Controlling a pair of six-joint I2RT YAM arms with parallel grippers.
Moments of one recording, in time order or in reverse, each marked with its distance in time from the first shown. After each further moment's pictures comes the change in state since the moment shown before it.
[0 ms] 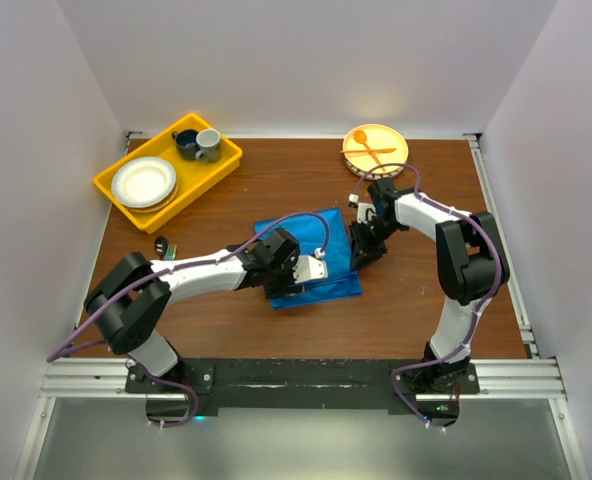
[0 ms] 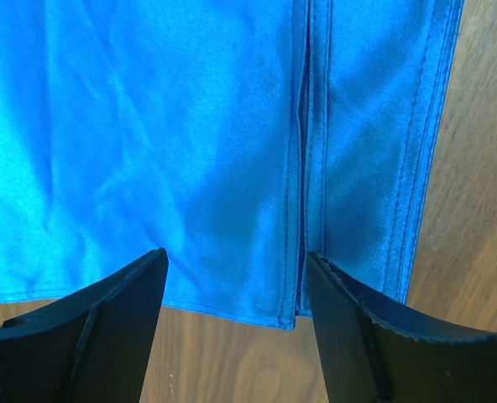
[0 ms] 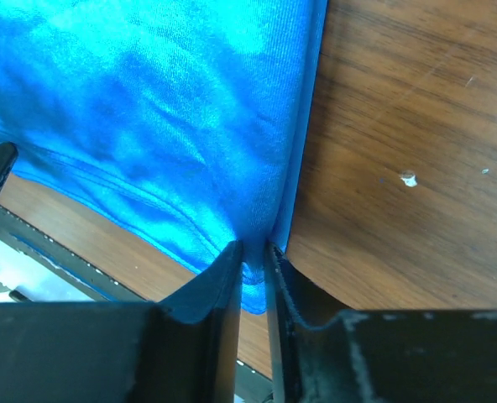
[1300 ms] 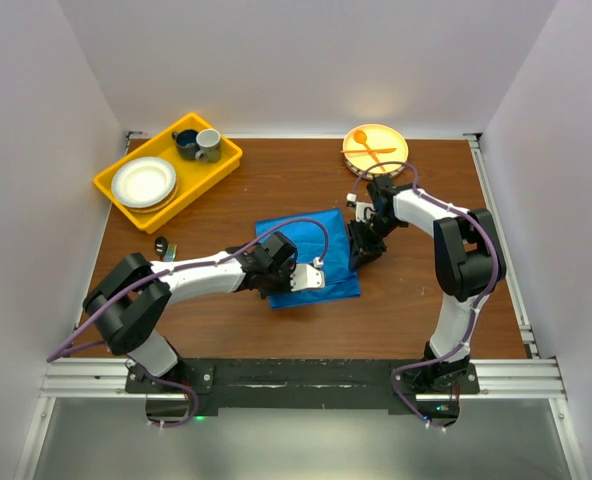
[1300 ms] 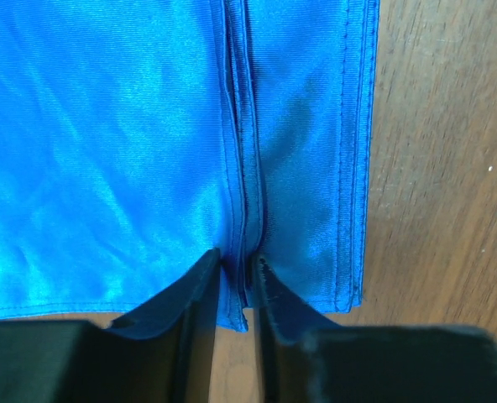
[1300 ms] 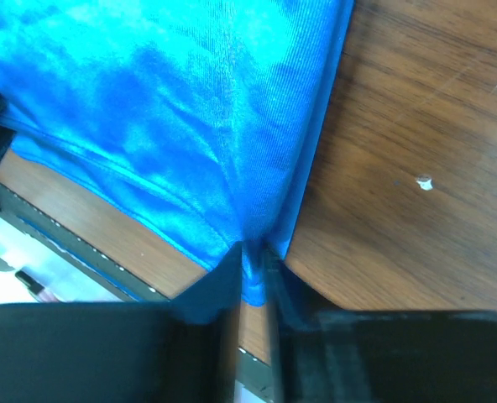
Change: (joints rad) left arm 0.000 -0.005 -0.029 -0.046 0.074 0.052; right arm -0.003 0.033 0.047 -0.061 -0.032 -0.034
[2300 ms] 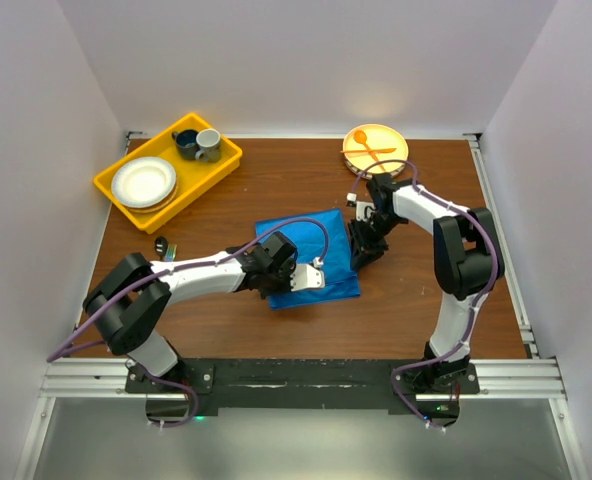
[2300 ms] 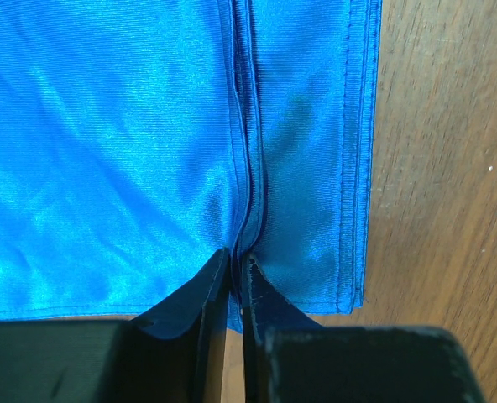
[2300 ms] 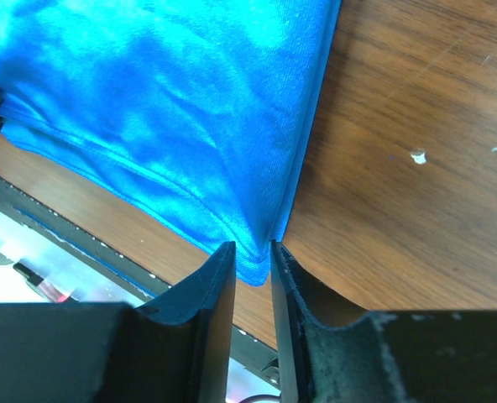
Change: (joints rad) left arm 0.000 0.000 0.000 0.000 0.000 0.000; right arm 0.000 0.007 0.053 -0.088 0.026 -0.017
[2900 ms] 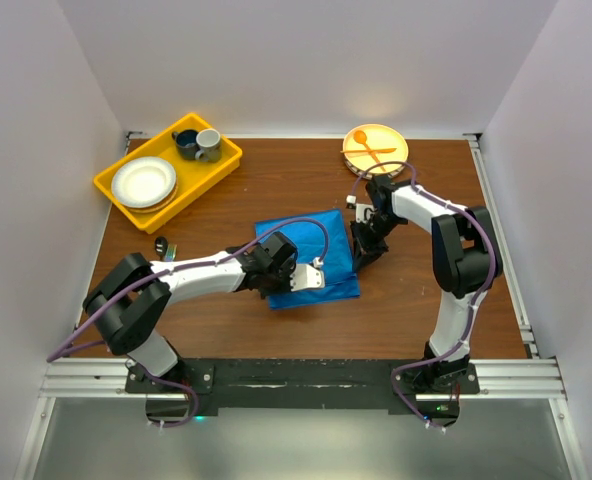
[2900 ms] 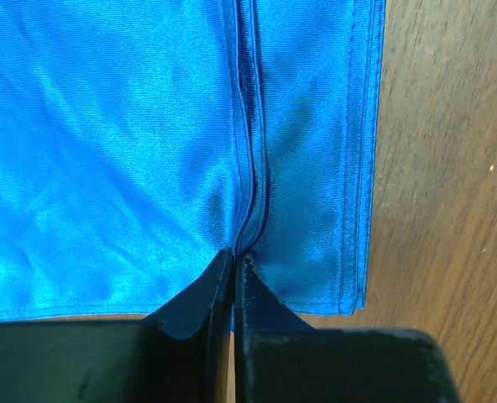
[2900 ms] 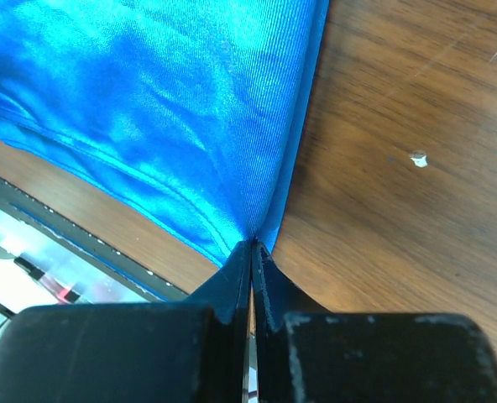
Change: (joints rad) left arm 0.000 0.000 0.000 -0.001 -0.003 0.000; right arm 0.000 0.024 0.002 -0.011 0.000 -0.005
